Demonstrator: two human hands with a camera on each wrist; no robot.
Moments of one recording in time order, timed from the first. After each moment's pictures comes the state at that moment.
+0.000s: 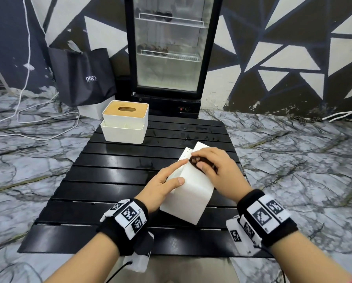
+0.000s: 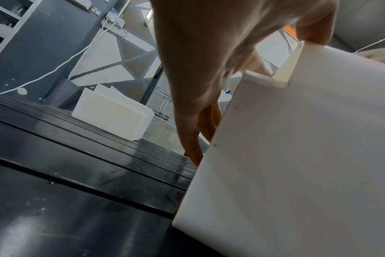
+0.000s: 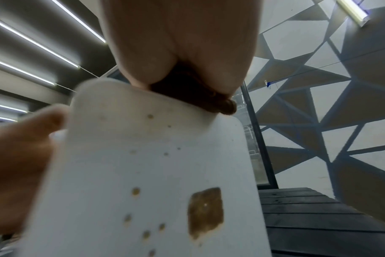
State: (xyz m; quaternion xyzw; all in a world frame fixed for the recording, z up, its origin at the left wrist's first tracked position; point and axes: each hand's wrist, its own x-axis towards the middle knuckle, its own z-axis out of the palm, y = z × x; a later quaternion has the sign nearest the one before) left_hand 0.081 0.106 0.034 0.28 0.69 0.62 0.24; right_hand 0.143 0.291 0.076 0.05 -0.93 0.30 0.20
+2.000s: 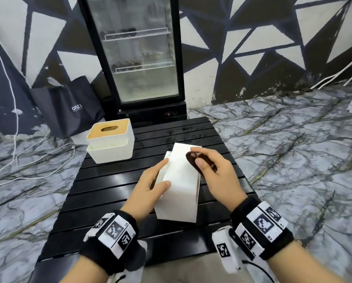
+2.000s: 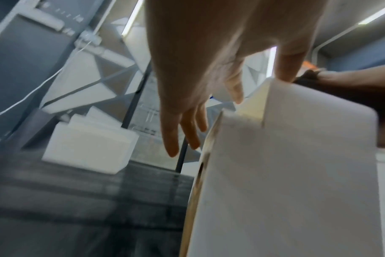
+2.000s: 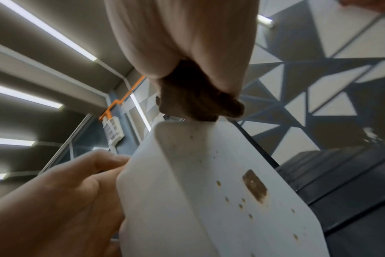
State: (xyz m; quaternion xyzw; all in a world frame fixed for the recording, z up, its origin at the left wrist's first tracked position) left_hand 0.091 0.112 0.061 0.30 0.78 0.52 0.18; right_hand 0.179 0.285 0.063 -0.05 -0.76 0.57 0.33
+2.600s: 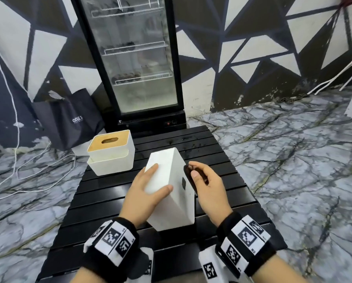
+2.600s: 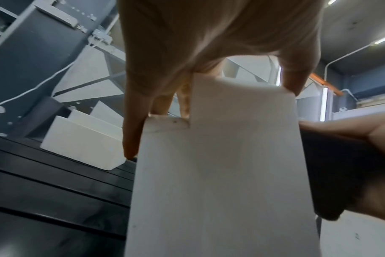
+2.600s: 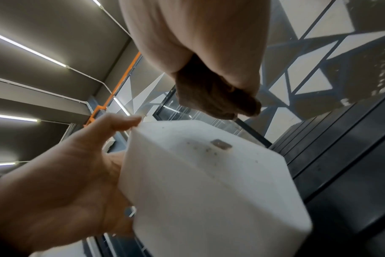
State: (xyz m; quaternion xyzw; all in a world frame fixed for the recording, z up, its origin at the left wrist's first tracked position) left_hand 0.085 0.114 0.078 0.23 0.83 0.49 0.10; right_hand 0.157 0.263 0.045 -0.14 -0.67 0.66 0.32
